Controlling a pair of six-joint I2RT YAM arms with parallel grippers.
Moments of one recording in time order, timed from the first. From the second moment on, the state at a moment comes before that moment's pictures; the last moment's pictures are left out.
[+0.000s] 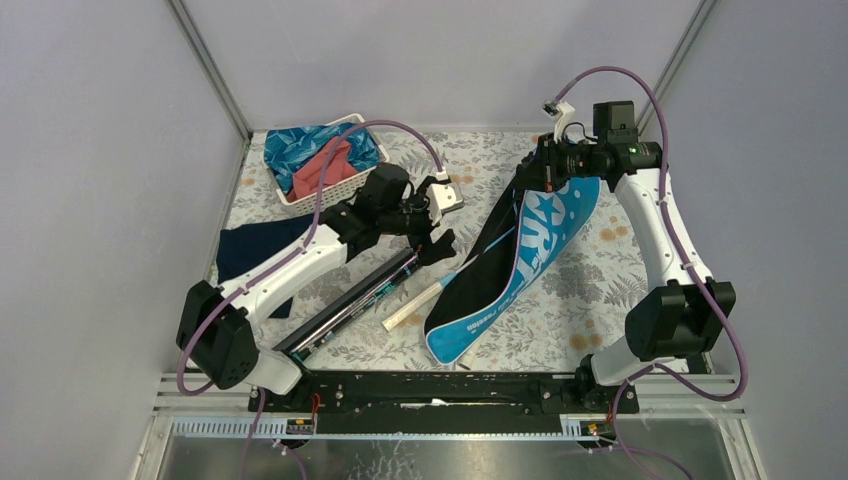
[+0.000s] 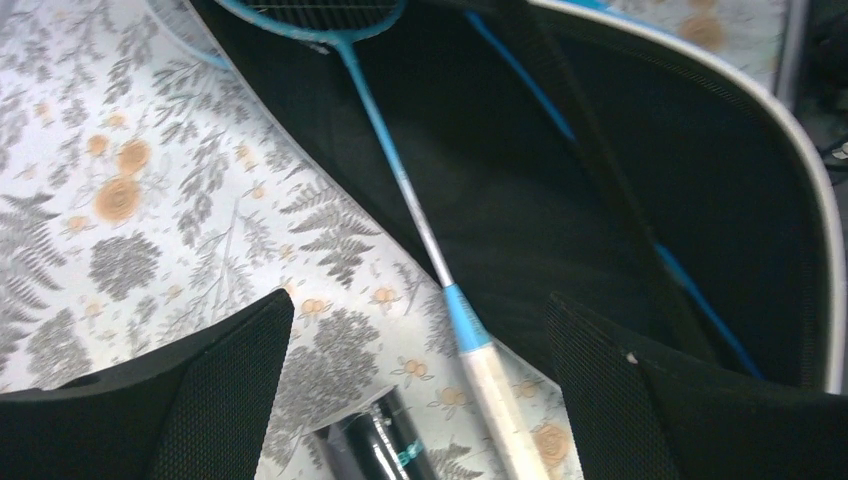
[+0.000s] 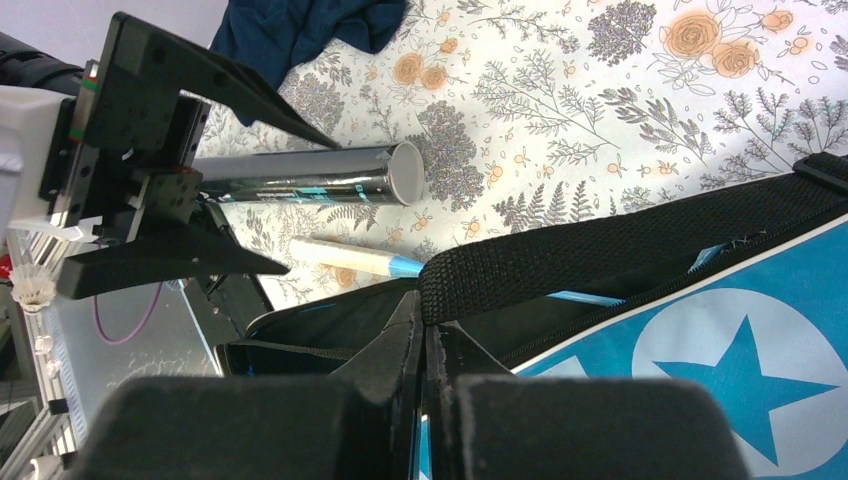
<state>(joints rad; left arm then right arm) -0.65 1.45 1.19 -0.31 0.53 0.38 0.07 1.55 1.57 -0.85 -0.90 -0.14</state>
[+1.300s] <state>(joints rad) -0.78 1.94 1.21 -0.12 0.27 0.21 0.03 1.37 1.42 -0.89 -0.92 -0.31</state>
